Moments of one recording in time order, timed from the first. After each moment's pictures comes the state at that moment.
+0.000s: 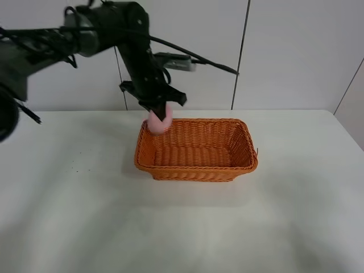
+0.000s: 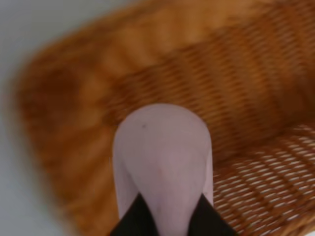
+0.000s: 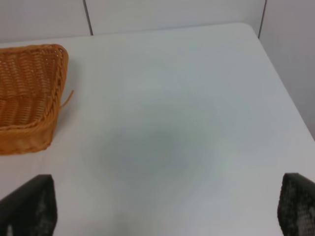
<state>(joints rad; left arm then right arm) -0.52 2.26 -2.13 -0.07 1.17 0.00 0.00 0.00 -0.49 -0.06 1.02 0.14</state>
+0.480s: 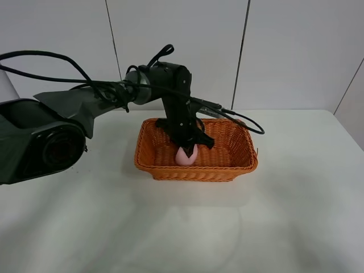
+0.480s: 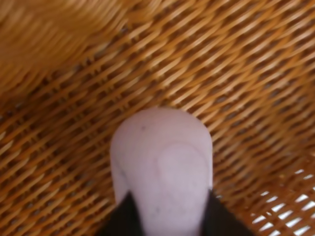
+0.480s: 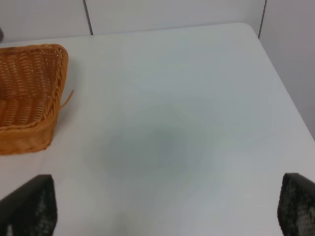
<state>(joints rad) -0.62 2.48 -2.17 -0.07 1.06 0.00 0.00 0.00 -0.49 -0.06 1.02 0.14</state>
